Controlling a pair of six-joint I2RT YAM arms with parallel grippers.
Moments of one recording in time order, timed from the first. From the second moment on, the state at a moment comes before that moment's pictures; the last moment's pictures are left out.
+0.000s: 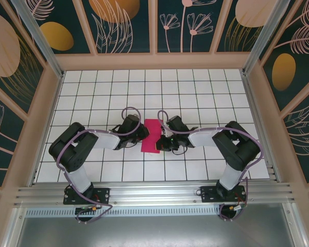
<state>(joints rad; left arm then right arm) -0.64 1.76 0.69 0.30 0.12 -1.01 0.72 1.72 0.73 -0.01 -0.52 0.70</state>
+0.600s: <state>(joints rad) -0.60 1.74 0.75 0.21 0.11 -0.89 0.72 1.72 0.73 -0.01 -0.52 0.70</state>
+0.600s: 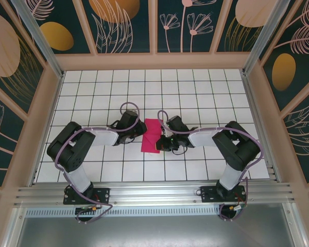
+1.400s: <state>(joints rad) -0.60 1.78 0.70 0.27 0.36 -0.86 0.73 1.73 0.77 -0.07 -0.51 0.70</state>
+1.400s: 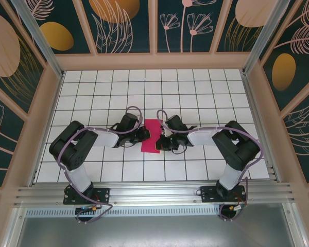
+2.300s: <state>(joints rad) -0.60 1.78 0.71 0.27 0.34 -0.84 0.75 1.80 0.87 -0.10 -0.49 0.70</state>
